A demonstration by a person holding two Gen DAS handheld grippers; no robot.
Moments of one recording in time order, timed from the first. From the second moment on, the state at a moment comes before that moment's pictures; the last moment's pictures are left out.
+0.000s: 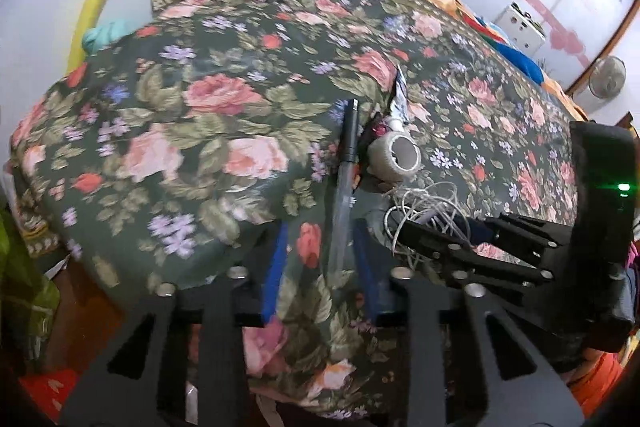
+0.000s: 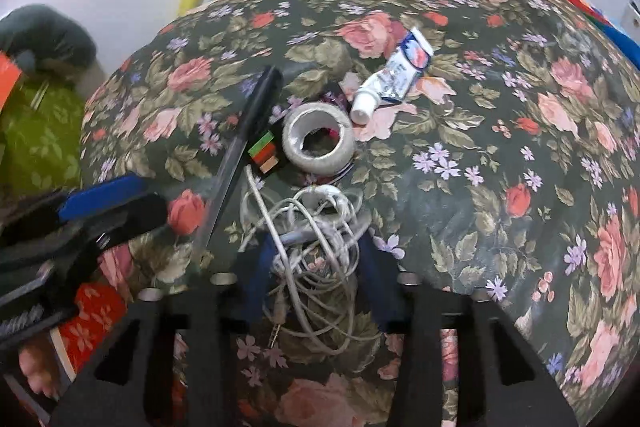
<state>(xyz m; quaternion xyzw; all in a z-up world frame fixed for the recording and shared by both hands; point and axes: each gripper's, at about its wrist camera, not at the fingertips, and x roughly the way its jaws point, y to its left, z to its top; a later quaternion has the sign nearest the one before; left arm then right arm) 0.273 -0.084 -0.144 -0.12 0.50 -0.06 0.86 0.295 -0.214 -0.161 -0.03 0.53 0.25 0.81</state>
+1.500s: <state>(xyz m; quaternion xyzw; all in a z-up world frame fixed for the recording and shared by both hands) 0.119 -0.033 -0.035 -0.10 0.42 0.00 0.90 0.174 -0.168 -0.015 -0.04 0.44 0.29 0.85</state>
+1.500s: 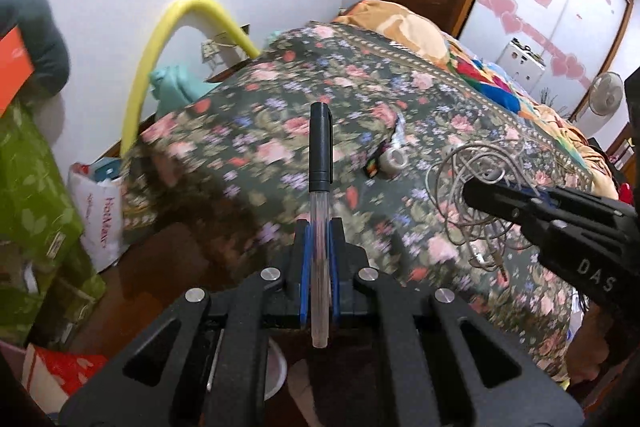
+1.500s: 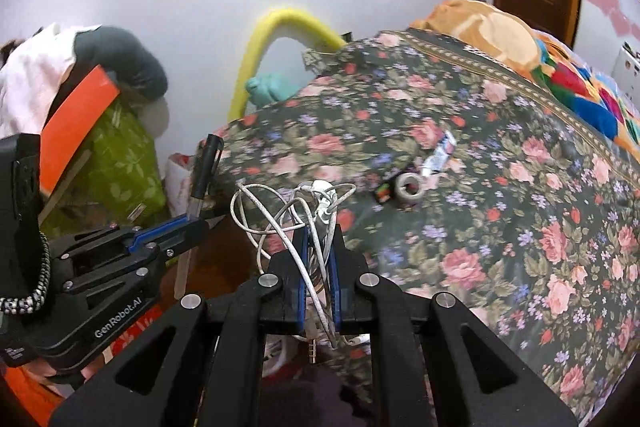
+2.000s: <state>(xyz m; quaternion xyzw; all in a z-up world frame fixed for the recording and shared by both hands) 0.039 0.045 -0.079 -0.14 0.45 0.06 0.88 0.109 -0.079 -0.038 -0.07 0.46 0.34 0.81</state>
